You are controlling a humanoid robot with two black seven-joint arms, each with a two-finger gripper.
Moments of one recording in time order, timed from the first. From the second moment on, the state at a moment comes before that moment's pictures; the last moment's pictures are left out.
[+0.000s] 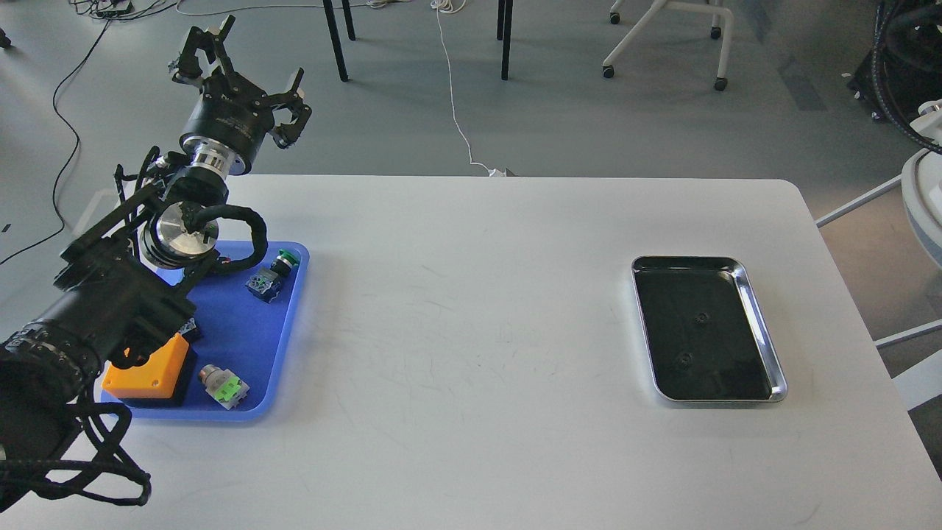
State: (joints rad) left arm -0.87 0.25 -0.79 -0.61 -0.15 -0.39 -0.36; right arm 1.77 -0.51 -0.57 0.72 0.06 0.44 0.33
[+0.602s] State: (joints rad) left arm -0.86 0.25 -0.79 -0.61 -0.15 -0.39 -0.36; right arm 1.93 -0.23 -1.02 0.90 -0.52 0.40 0.38
